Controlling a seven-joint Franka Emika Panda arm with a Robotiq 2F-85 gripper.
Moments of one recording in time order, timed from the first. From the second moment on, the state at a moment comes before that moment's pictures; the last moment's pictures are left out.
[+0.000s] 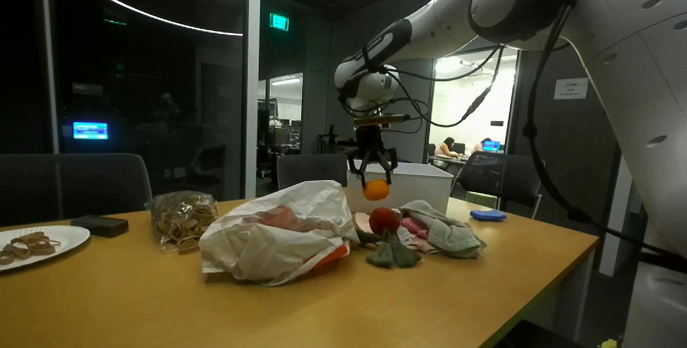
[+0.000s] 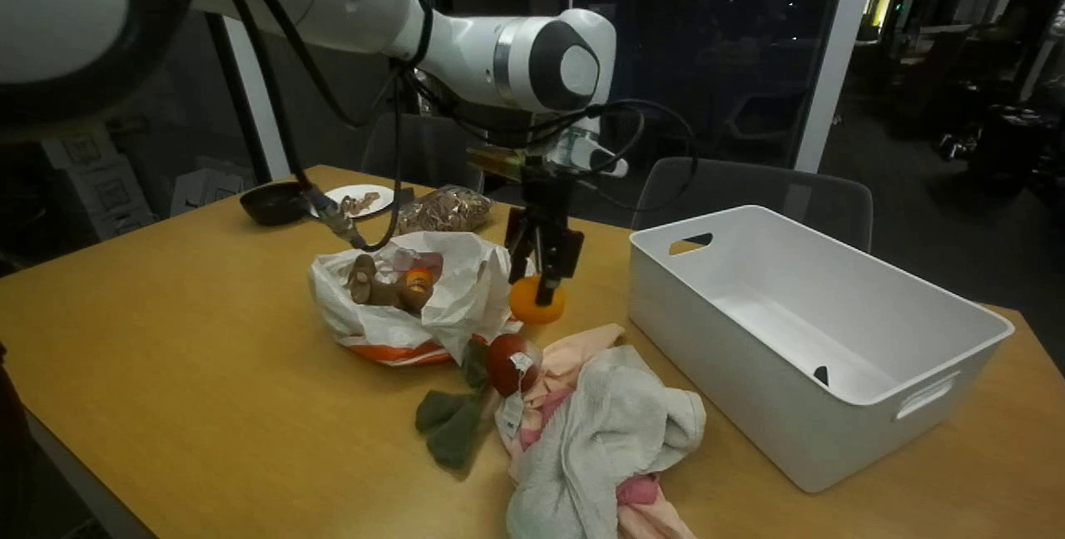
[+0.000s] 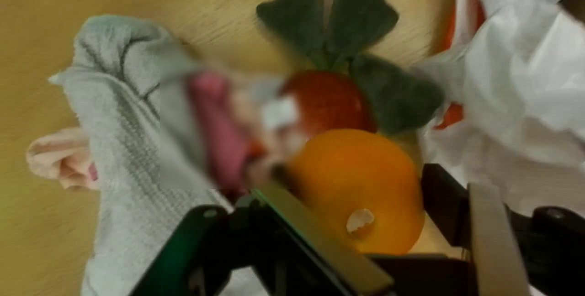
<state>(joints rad) -0.10 0.45 -0.20 -1.50 0.05 1.59 0.39</state>
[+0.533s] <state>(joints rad) -0.03 0.49 -0.22 -1.56 -0.27 1.76 0.69</state>
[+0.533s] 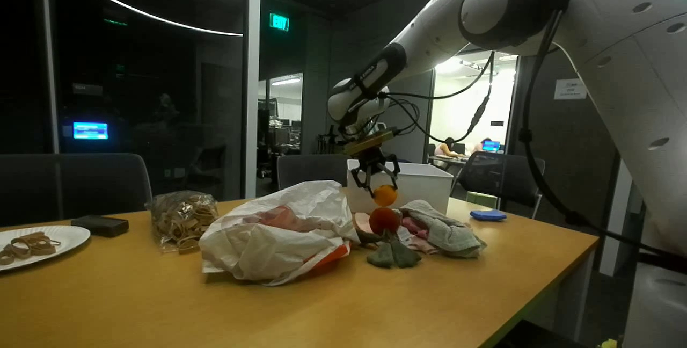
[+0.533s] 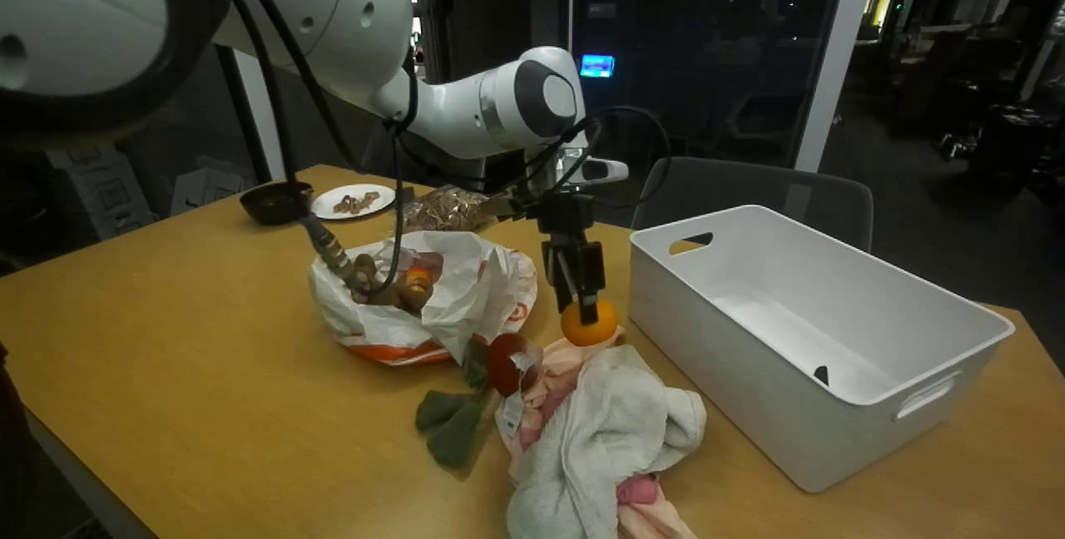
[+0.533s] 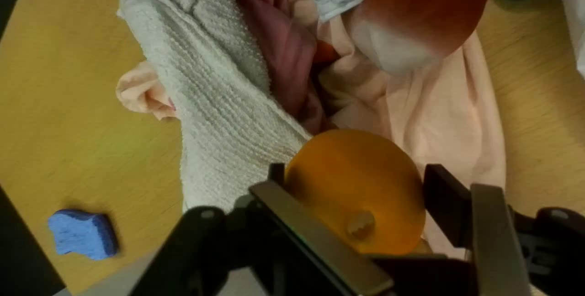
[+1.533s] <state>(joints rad) 0.07 0.36 -0.05 -1.66 -0.25 1.84 0.63</state>
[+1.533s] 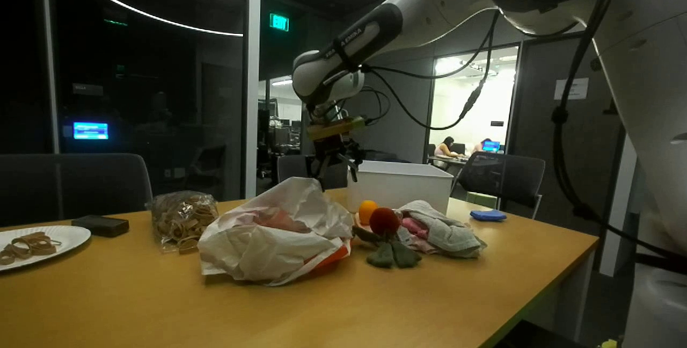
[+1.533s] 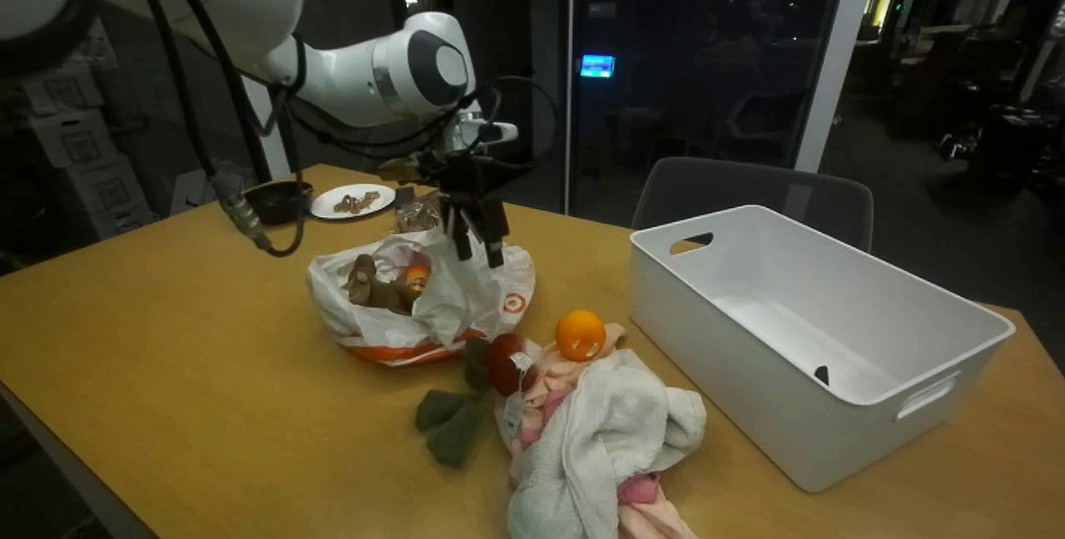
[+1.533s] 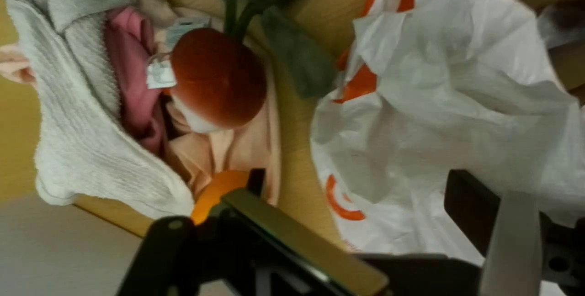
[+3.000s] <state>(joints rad) 0.16 0.34 0.14 -1.69 -0.01 1.86 0.08</state>
